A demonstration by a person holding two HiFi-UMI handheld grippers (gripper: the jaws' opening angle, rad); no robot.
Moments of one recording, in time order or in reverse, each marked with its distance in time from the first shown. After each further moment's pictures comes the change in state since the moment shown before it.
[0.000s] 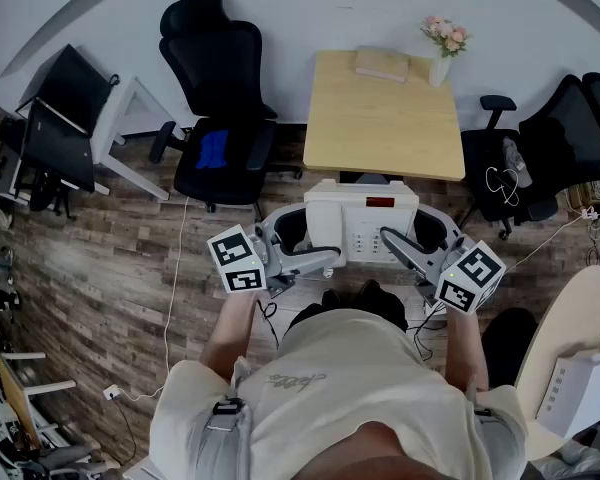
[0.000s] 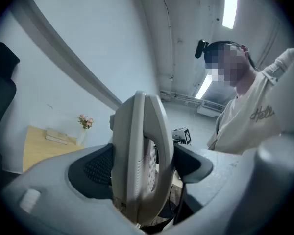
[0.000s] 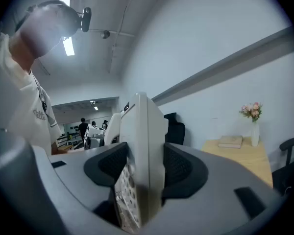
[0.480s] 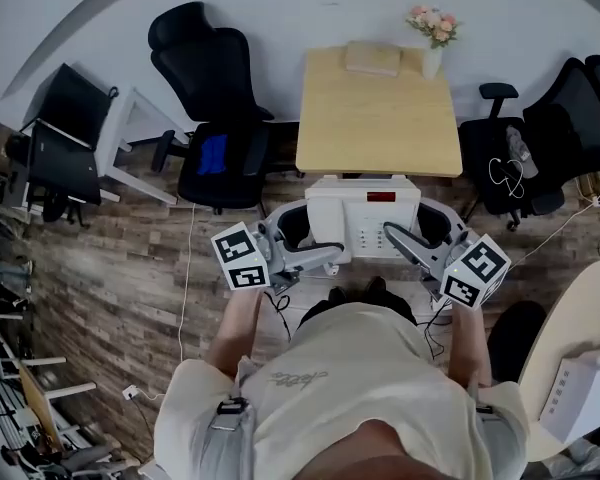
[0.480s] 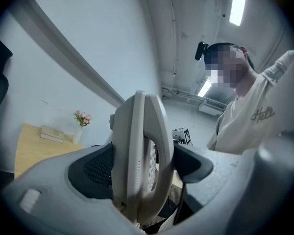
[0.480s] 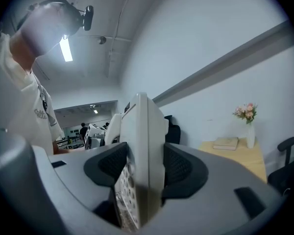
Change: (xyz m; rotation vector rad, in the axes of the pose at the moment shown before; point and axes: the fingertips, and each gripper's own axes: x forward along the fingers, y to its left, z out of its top) left arm 0.071 0.017 0.013 -0.010 0.040 -0.001; right arm -0.034 -0.062 0.021 0.013 -0.029 0.007
